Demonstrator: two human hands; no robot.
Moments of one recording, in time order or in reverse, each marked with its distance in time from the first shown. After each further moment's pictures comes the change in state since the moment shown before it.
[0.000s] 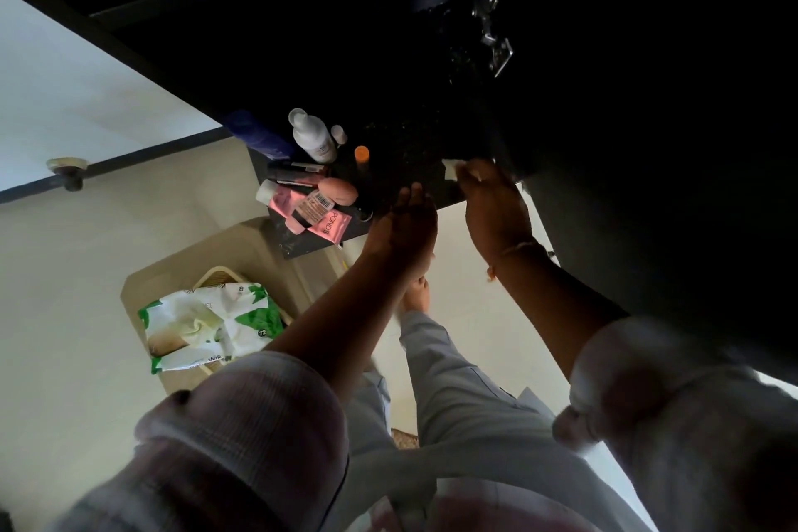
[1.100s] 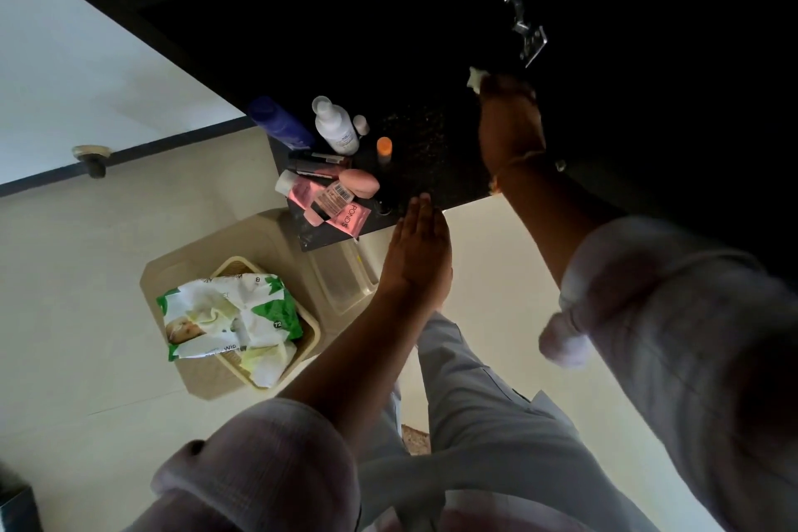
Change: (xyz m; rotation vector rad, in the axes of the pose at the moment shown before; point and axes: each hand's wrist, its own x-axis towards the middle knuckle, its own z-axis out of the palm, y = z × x) left_hand -0.020 0.001 0.045 -0.232 0.168 -0.033; right_hand 0.106 -0.012 -0.002 -0.100 0.130 0.083
